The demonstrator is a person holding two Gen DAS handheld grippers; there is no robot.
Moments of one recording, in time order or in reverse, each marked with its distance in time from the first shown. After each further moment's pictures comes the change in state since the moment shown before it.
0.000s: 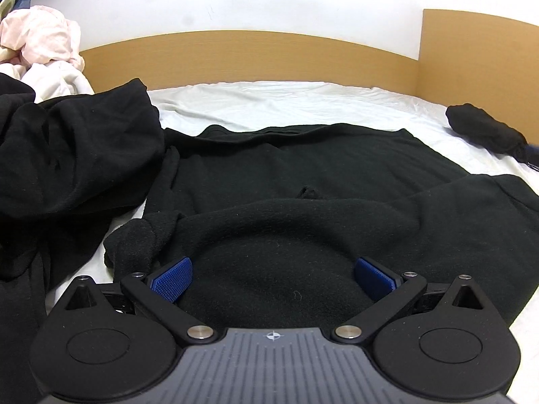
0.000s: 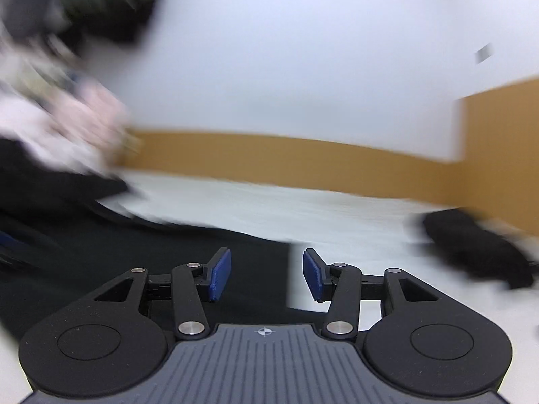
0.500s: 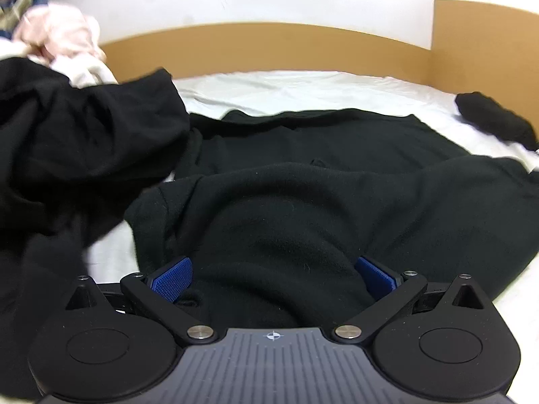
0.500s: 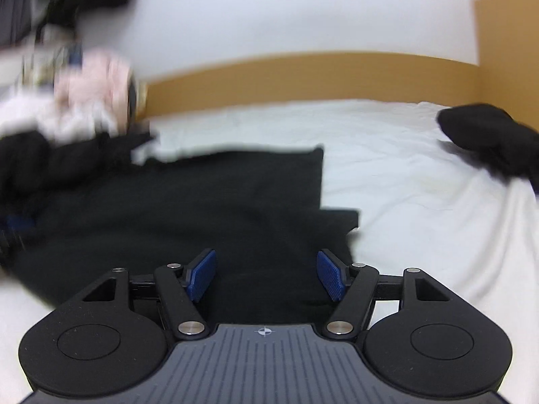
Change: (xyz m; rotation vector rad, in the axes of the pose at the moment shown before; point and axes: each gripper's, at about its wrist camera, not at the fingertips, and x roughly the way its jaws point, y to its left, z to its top) left arm -0.034 -0.003 -0.020 0.004 0.026 0.084; right arm -0.020 -0.043 -0.032 0.186 0.163 -0.058
